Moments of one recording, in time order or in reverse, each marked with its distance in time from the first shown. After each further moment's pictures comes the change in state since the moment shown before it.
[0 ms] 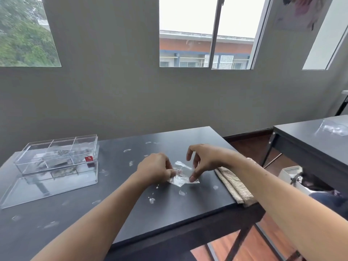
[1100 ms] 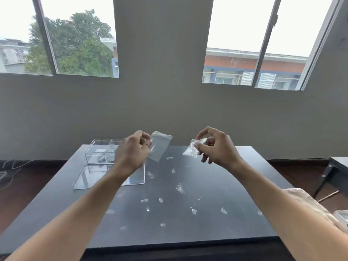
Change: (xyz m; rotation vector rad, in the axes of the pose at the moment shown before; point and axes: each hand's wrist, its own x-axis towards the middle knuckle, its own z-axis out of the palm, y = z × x) left_hand -0.049 -0.137 -0.113 -0.192 0.708 -0.138; right_hand 0.028 -0.115 -0.003 0.562 0.533 -0.341
